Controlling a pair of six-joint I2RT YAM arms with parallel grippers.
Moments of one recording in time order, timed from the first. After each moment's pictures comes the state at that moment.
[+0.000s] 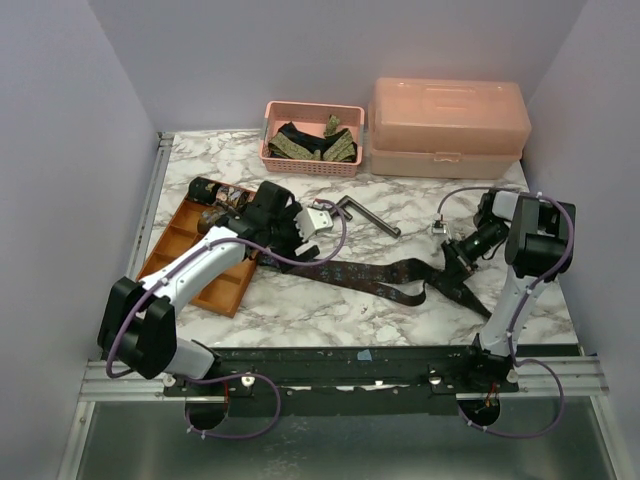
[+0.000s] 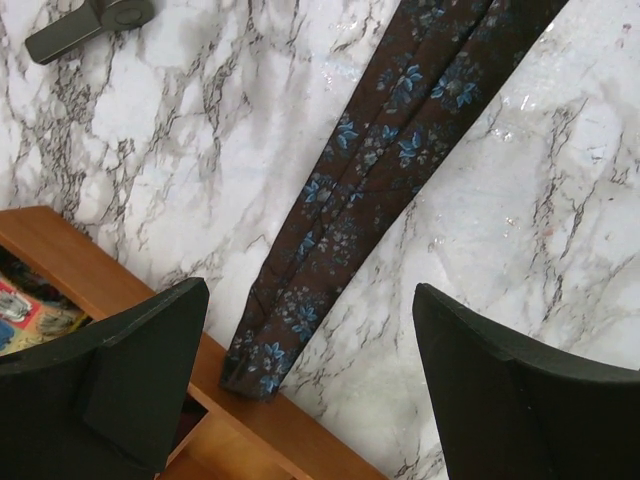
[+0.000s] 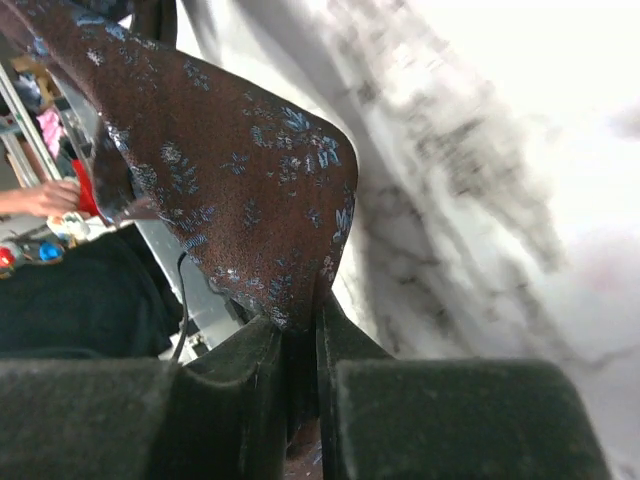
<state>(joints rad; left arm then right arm) -0.52 1.39 1.03 -0.56 0.34 0.61 -0.21 2.05 1.23 -1.40 -0.64 -1.02</state>
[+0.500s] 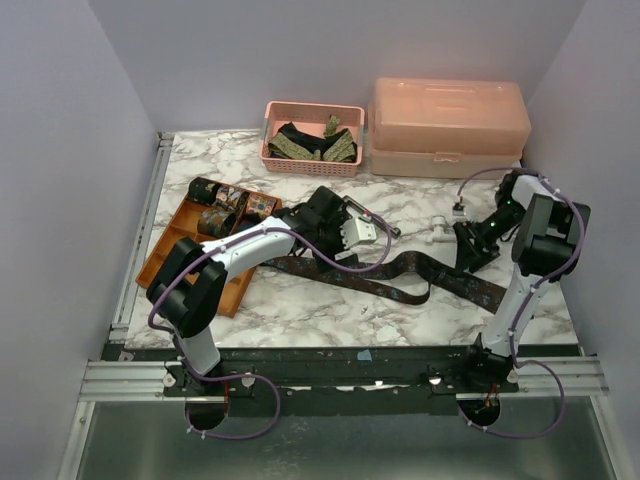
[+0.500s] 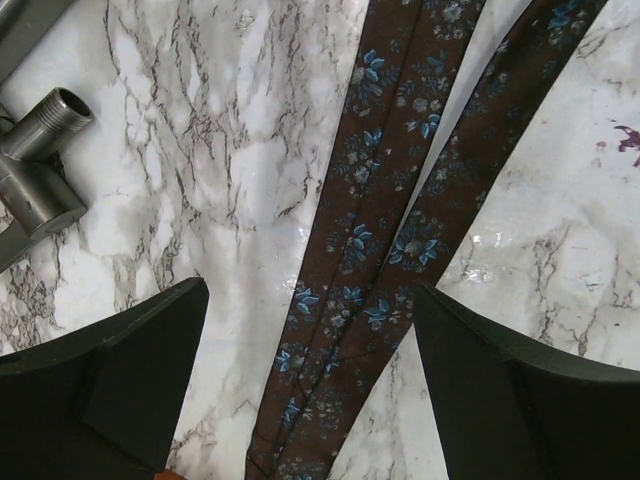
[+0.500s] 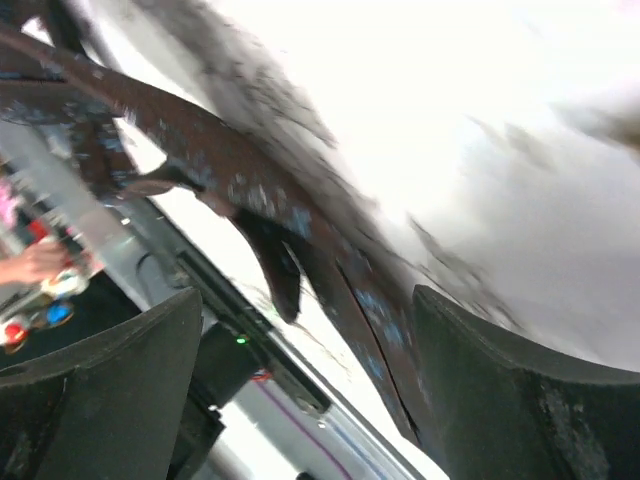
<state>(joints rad) -0.73 1.72 1.21 -0.45 0.29 0.62 -0.28 2.13 1.47 -1.46 -0.53 -0.87</state>
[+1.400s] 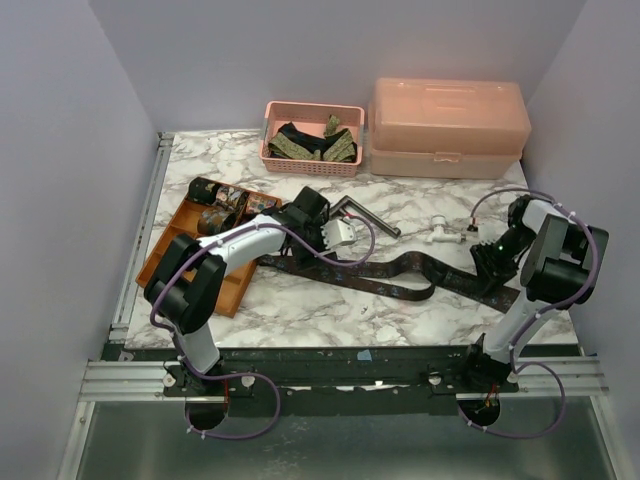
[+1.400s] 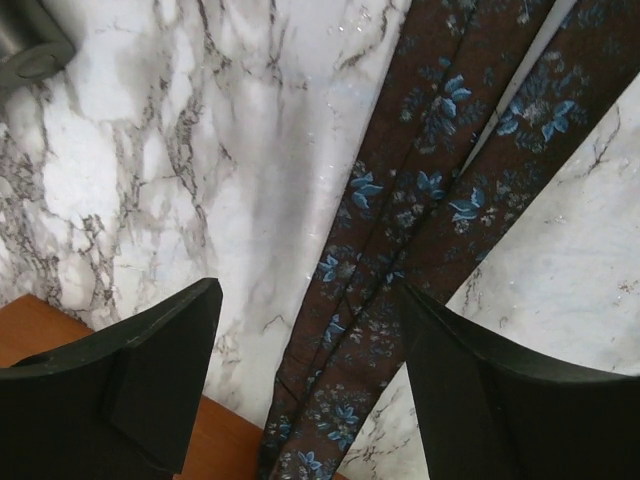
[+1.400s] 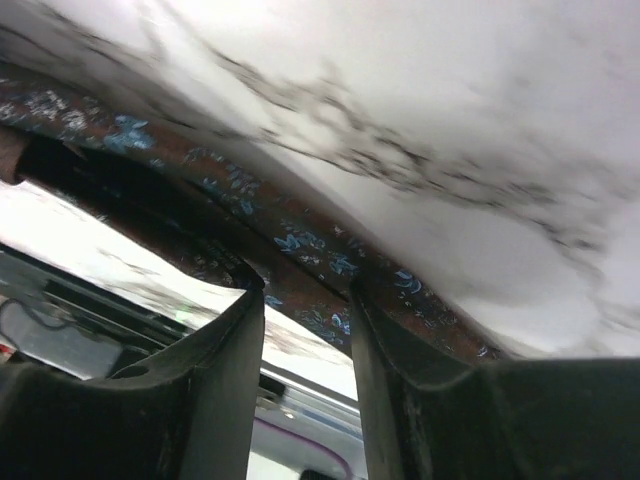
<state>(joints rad) -0.65 1.73 1.16 -0.50 0.17 0.71 -0.36 1.84 1.13 -1.10 -0.22 -0.72</state>
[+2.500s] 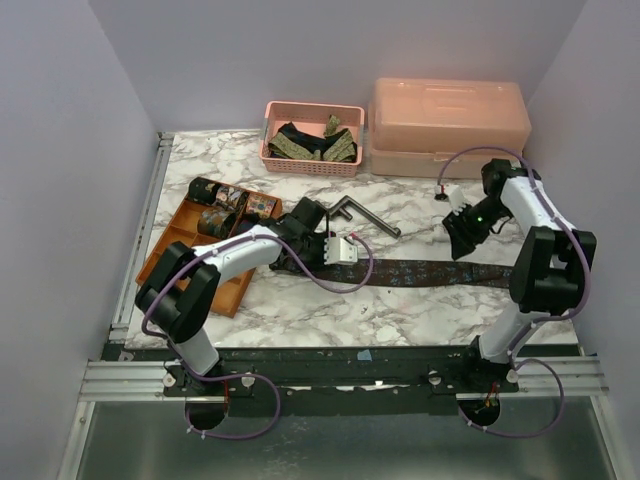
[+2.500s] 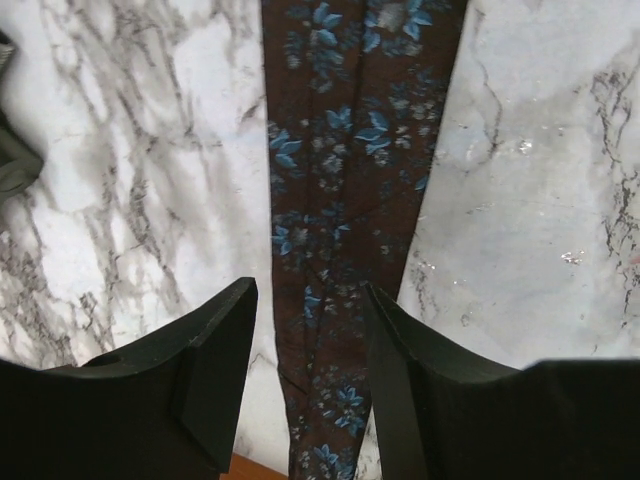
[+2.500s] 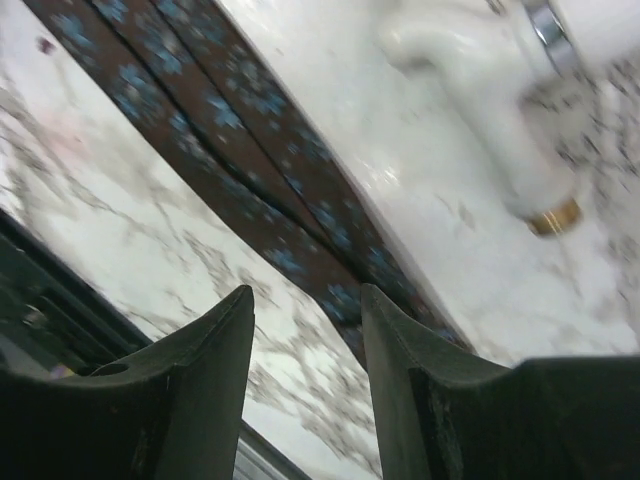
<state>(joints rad) -0.67 1.66 1.06 -0.43 0.28 0.89 -0.15 1.75 1.36 -1.18 -0.39 -0.96</state>
